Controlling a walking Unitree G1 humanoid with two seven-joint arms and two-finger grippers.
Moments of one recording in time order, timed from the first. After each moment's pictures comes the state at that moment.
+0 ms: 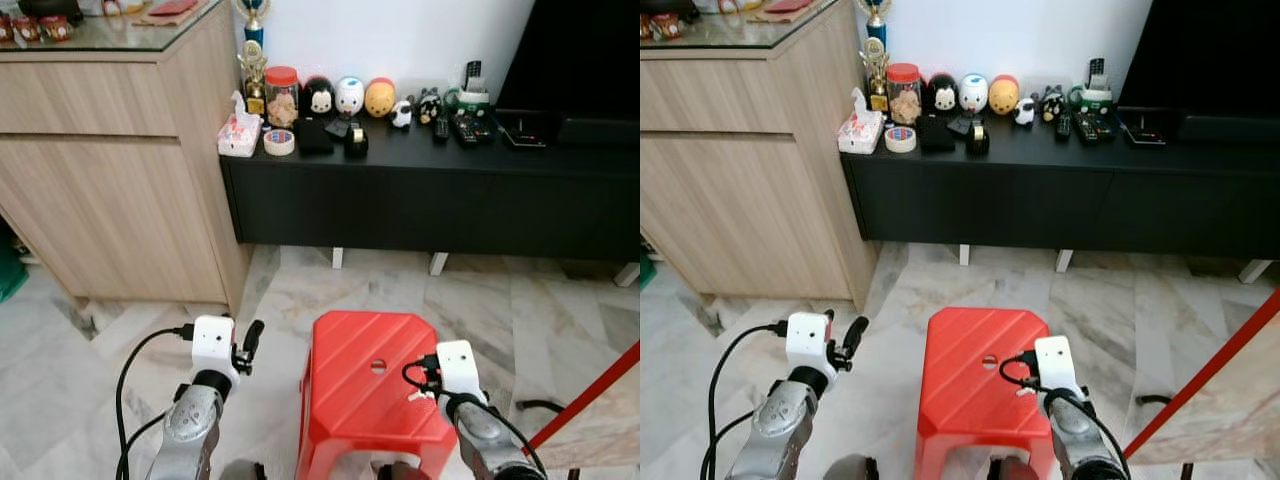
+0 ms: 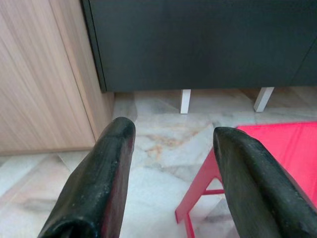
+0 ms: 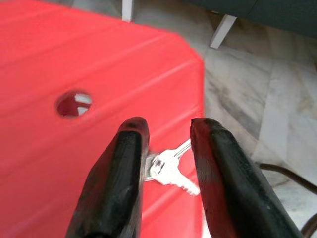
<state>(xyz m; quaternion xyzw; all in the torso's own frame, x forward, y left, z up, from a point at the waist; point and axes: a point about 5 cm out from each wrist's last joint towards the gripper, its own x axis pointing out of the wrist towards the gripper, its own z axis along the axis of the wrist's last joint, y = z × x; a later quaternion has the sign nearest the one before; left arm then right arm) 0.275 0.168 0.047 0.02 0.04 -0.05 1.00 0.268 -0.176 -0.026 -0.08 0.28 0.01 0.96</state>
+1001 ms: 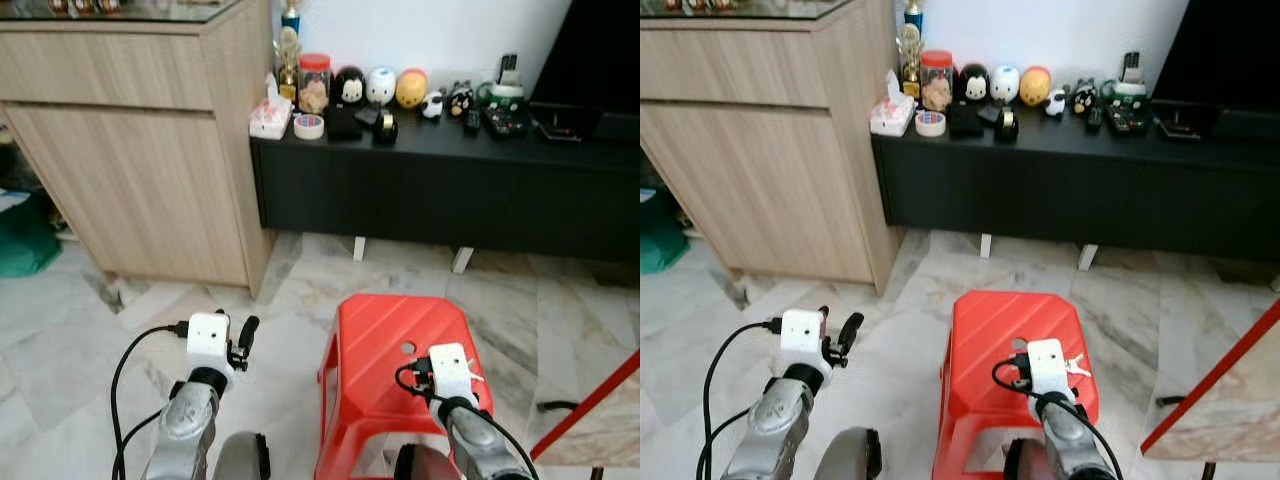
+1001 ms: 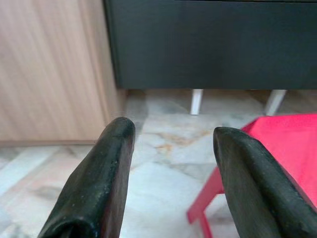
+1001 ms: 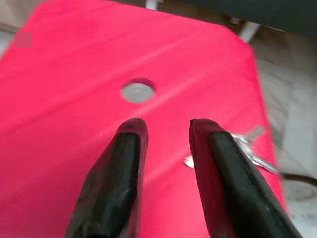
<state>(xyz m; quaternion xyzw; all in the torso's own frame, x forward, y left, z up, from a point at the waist) 0.277 0.164 0.050 0.02 0.03 -0.06 1.00 0.264 -0.175 -0.026 -0.07 0.26 0.02 0.96</state>
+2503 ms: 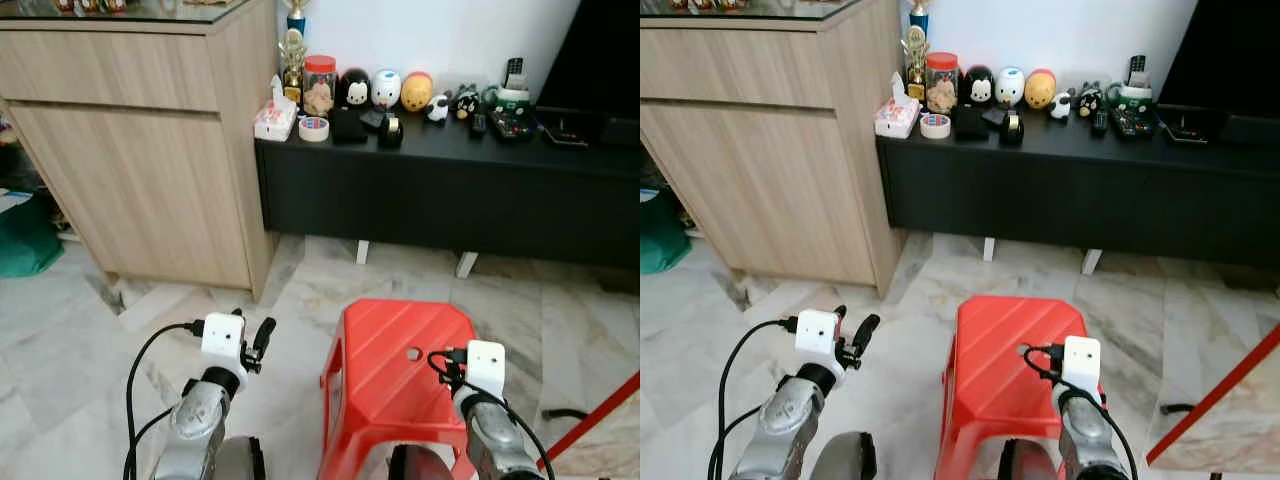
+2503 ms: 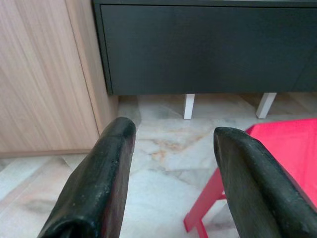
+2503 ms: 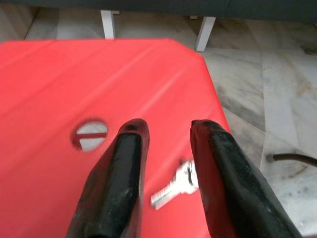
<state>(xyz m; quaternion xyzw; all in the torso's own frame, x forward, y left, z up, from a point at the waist) 0.277 0.157 0.052 0.02 0.03 -0.09 1.00 0.266 -0.198 -0.022 0.01 0.25 -0.09 0.96</state>
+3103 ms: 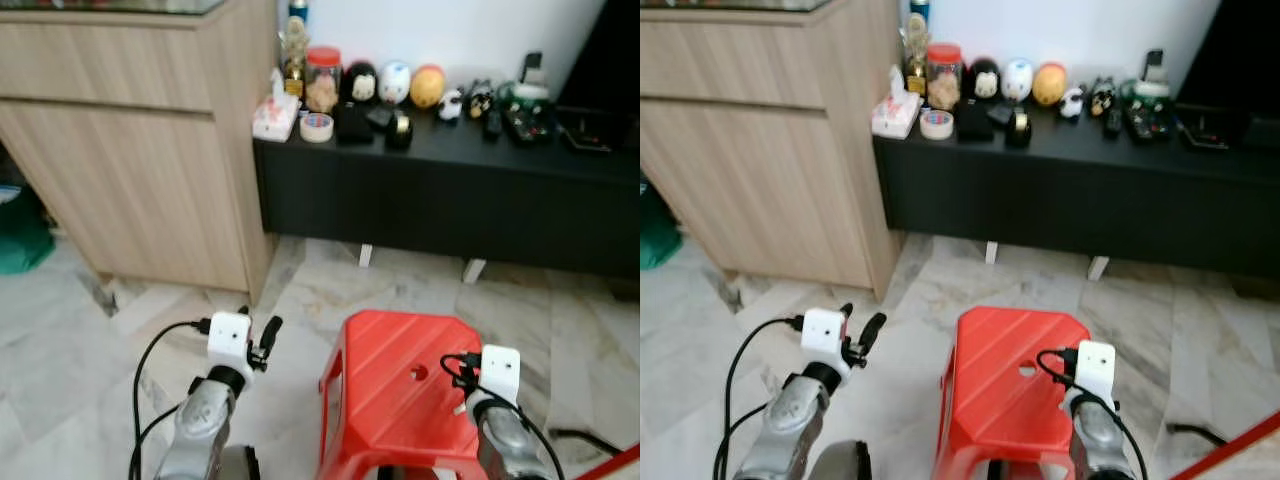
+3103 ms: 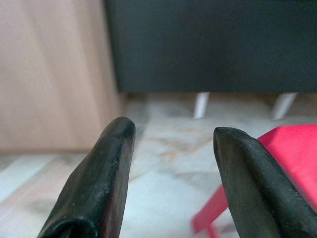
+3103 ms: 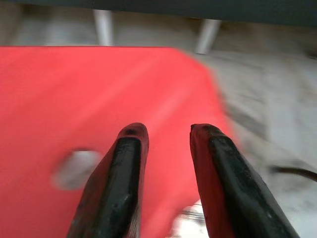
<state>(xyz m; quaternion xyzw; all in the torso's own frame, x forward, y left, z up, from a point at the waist) 0.275 0.161 0.050 0.03 0.02 -0.09 1.00 0.265 -0.197 -0.024 0.01 0.26 -0.10 0.96</state>
